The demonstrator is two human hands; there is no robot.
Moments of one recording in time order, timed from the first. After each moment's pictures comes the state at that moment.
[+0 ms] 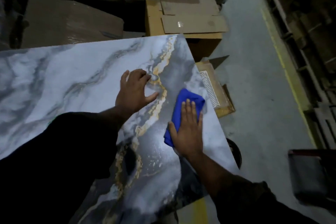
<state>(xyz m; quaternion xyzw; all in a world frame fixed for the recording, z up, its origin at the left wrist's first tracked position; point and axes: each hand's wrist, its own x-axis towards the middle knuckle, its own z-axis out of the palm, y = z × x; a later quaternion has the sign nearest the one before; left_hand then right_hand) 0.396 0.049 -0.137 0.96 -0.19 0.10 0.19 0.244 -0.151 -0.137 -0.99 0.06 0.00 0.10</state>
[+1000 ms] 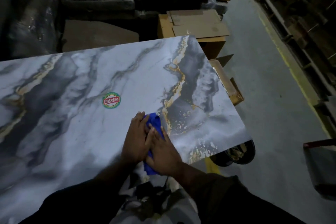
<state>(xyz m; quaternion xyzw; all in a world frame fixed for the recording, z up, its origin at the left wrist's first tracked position) 0.128 0.156 -0.120 0.92 -0.11 0.01 0.38 0.086 0.016 -0.132 -0.95 -0.25 0.03 0.17</state>
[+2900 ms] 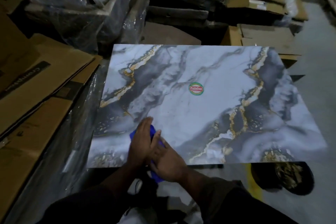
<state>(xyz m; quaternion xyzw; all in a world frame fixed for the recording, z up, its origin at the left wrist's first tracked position) -0.001 0.401 -0.080 0.91 0.10 0.03 0.41 -0.002 0.263 -0.121 -0.86 -0.48 0.05 0.14</state>
